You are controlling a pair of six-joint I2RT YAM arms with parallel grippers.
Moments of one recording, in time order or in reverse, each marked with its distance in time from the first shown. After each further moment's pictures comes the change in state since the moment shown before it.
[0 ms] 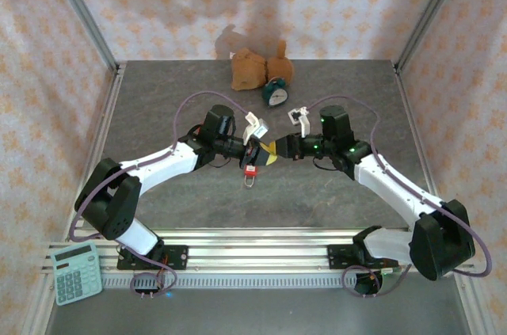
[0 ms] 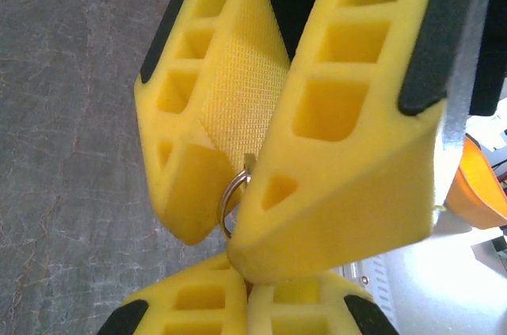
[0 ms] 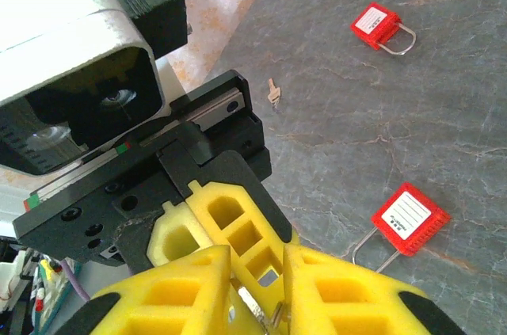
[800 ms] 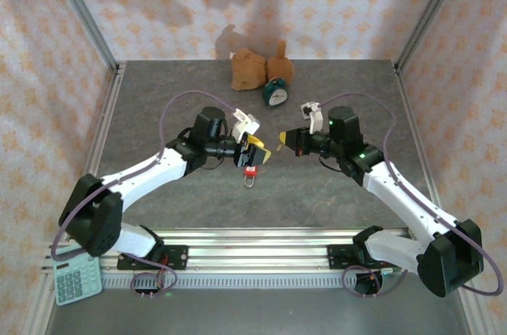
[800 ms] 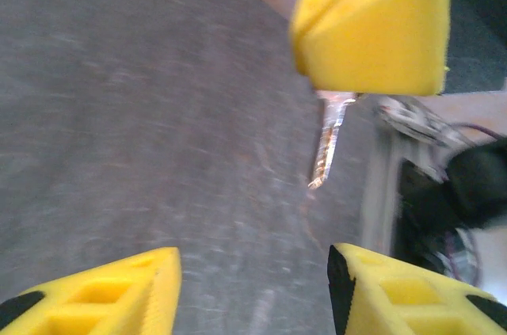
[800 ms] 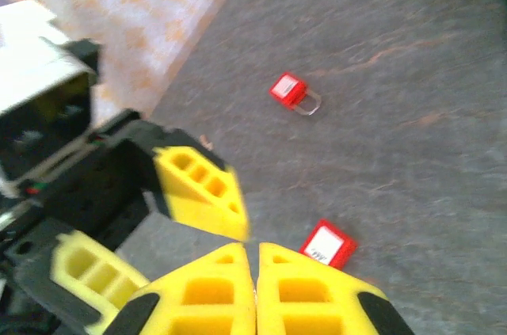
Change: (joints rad) left arm 0.006 -0.165 -0.047 -0.091 -0.340 -0.037; right arm 0.003 -0.126 0.008 -0.058 0.317 -0.003
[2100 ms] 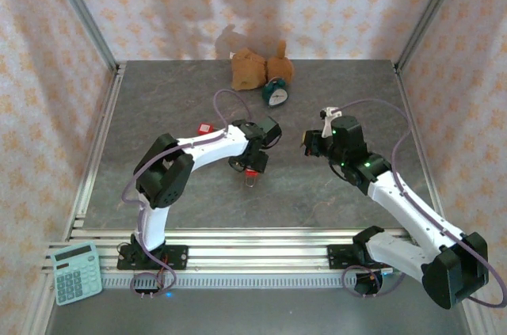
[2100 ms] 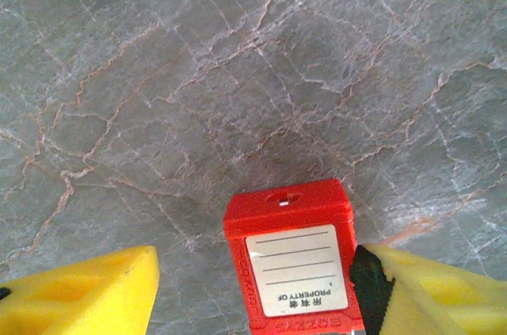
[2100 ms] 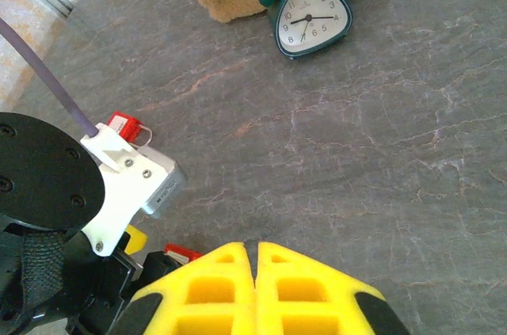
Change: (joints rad) left arm -0.204 0.603 0.570 -0.879 -0.811 -0.359; right arm 0.000 -0.083 -0.068 -0.096 0.415 0.011
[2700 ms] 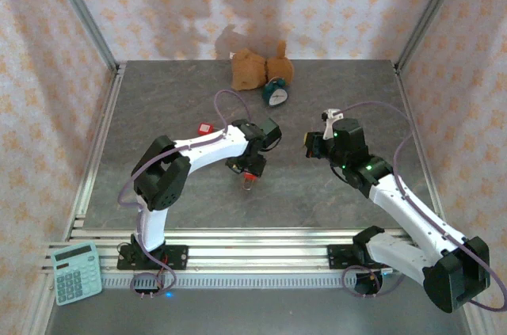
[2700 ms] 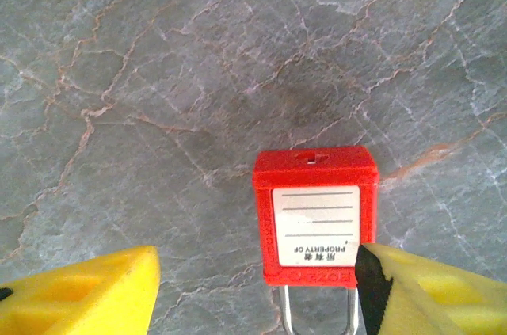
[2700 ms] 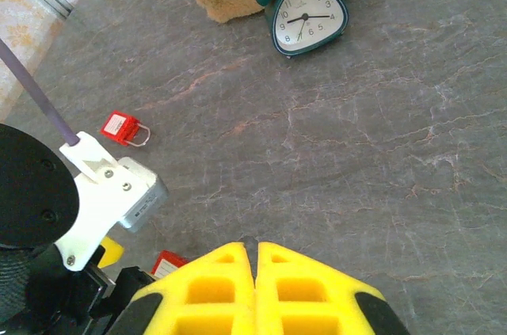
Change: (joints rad) left arm -0.015 -0.035 0.006 -0.105 0.006 0.005; right arm 0.000 -0.026 -0.021 0.000 0.003 0.000
